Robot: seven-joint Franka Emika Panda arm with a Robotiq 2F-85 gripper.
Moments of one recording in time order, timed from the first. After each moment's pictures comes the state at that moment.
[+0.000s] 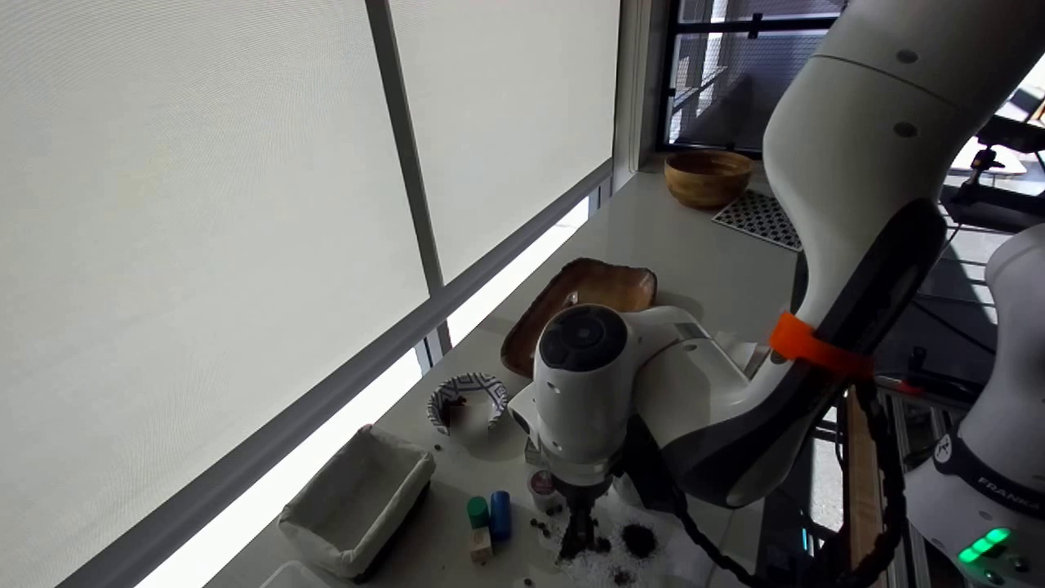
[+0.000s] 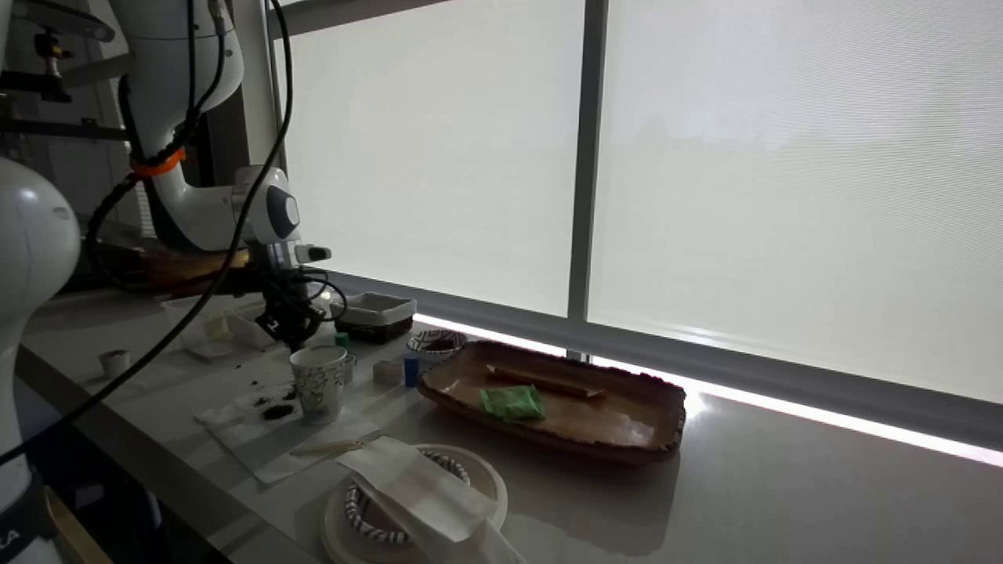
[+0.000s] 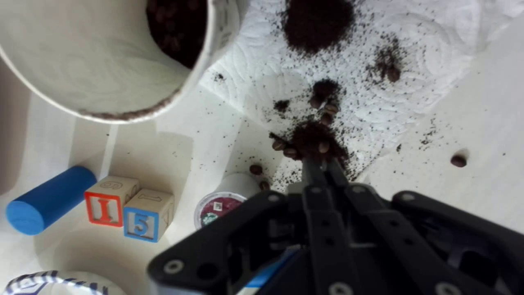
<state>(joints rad) 0.48 0.29 0.08 -2.35 -0.35 2.62 0.37</state>
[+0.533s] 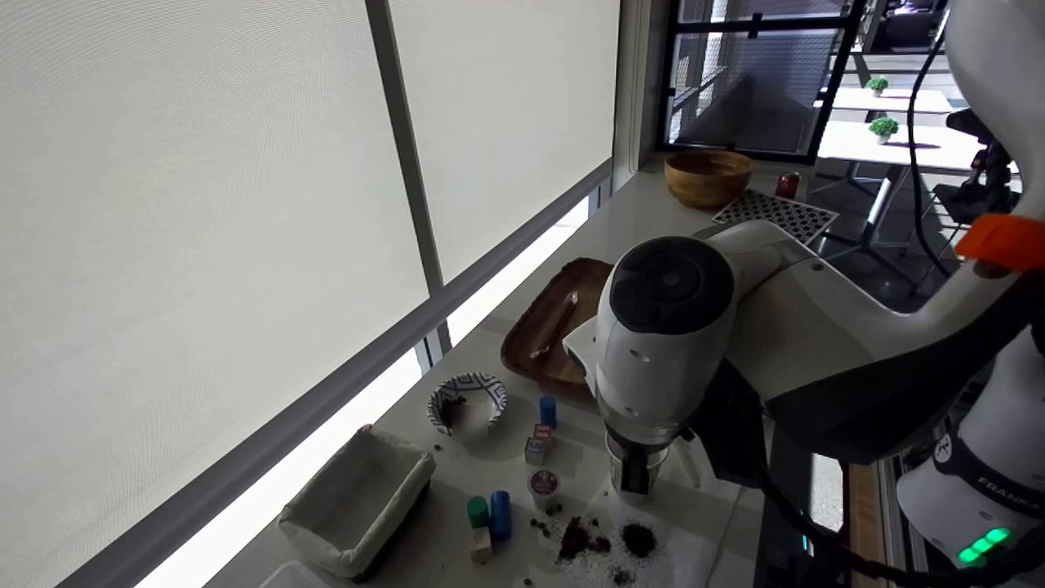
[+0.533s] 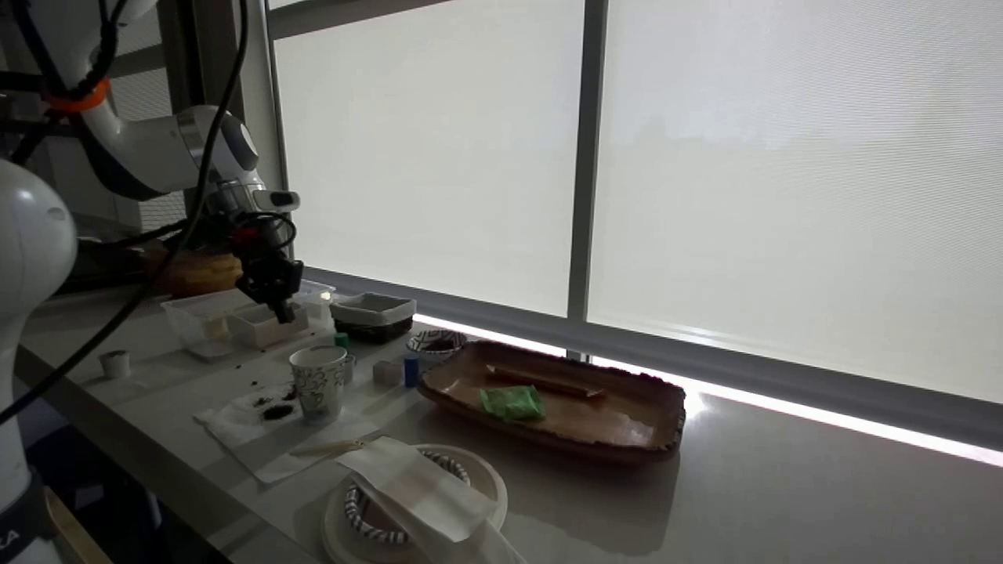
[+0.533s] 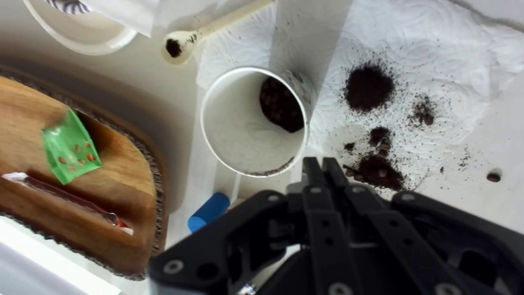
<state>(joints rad) 0.45 -0.05 0.19 -2.48 -0.47 2.28 0.66</state>
